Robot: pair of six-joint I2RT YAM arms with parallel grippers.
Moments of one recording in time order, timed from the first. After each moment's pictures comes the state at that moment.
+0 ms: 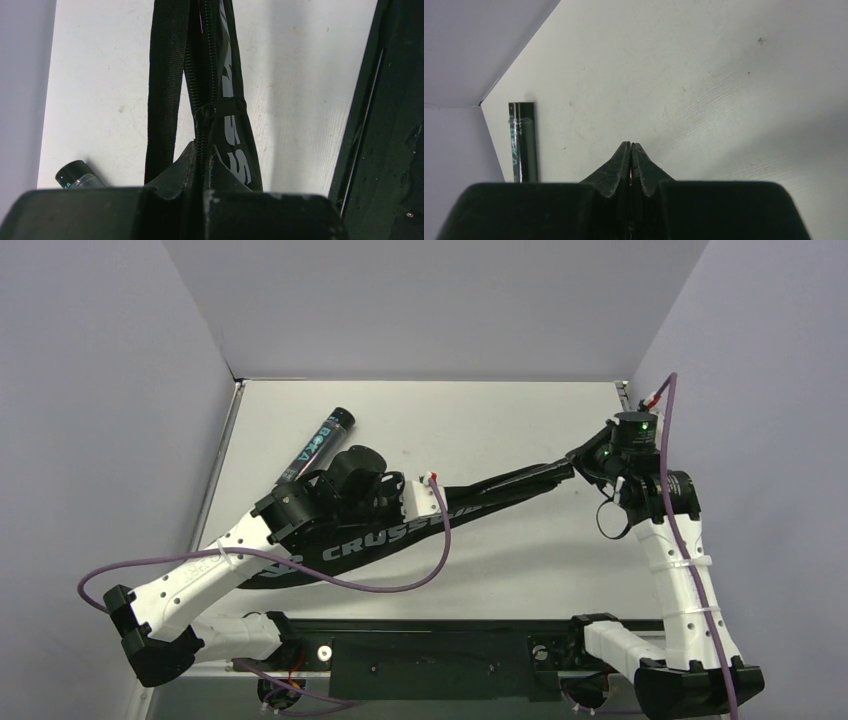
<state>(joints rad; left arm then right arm) -0.93 1.17 1.30 -0.77 0.11 0.53 0.06 1.05 1.24 -0.82 0.08 0.79</state>
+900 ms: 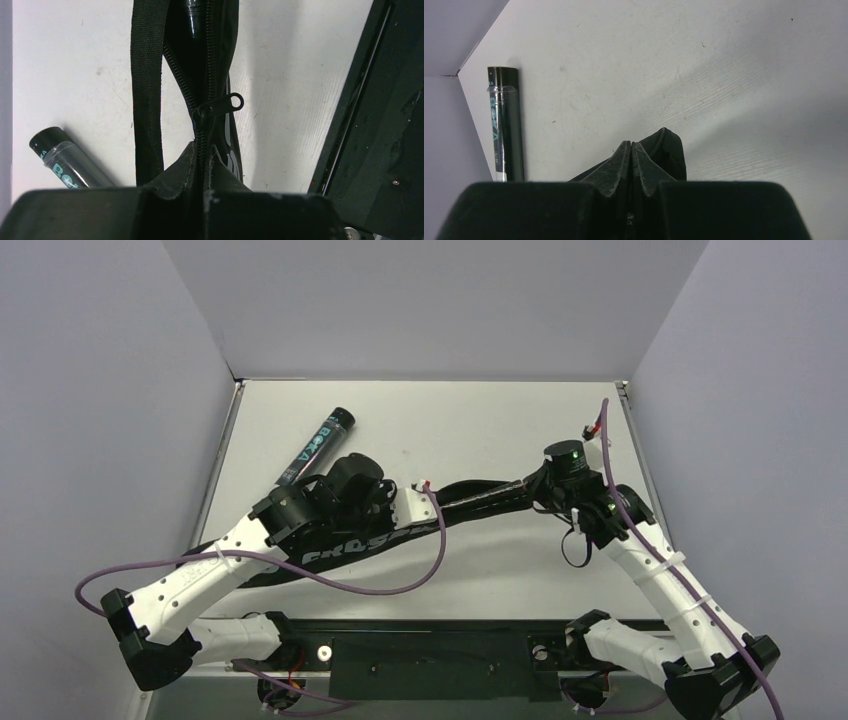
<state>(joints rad) -0.92 1.15 1.26 -0.88 0.07 0.51 0.50 1.02 1.05 -0.74 0.35 1.01</state>
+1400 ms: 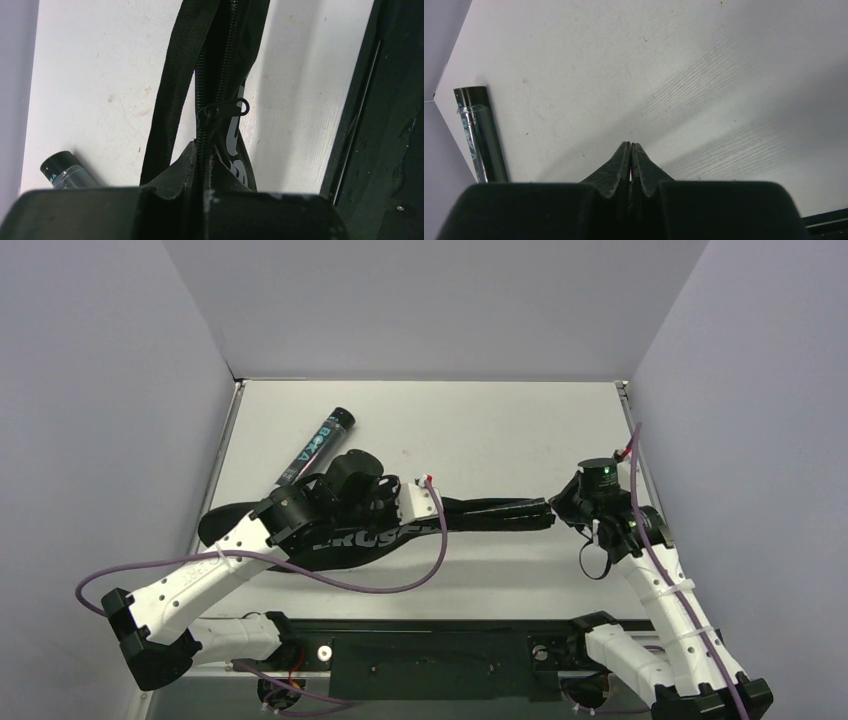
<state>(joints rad) -0.92 1.15 1.26 -0.79 0.11 0.51 0.26 0.89 0.89 -0.78 0.21 0.98</state>
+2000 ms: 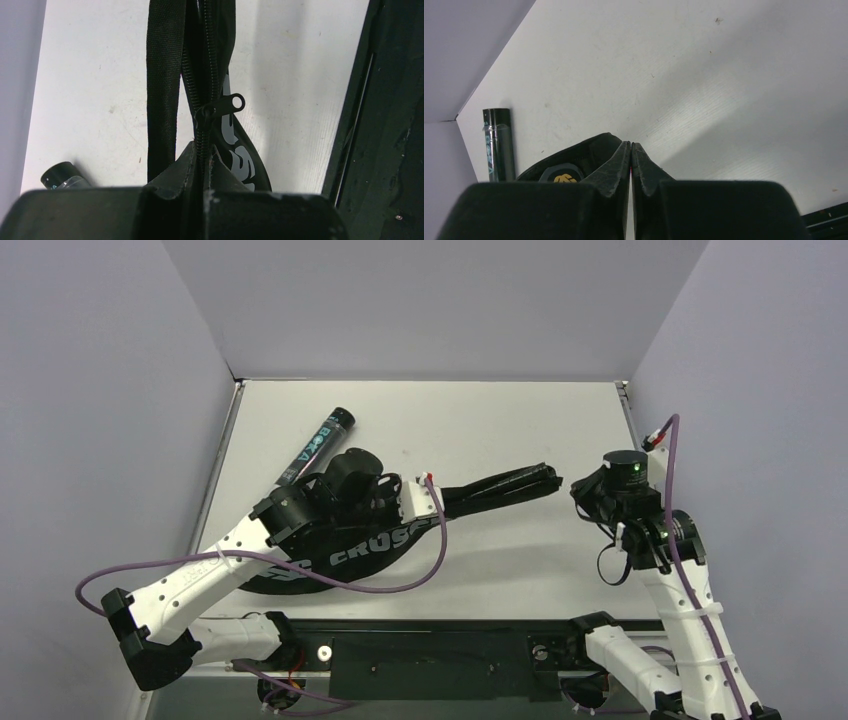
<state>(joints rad) -0.92 1.15 1.26 -0.74 0.14 0.50 0.23 0.84 1.08 -0.91 0.30 0.90</state>
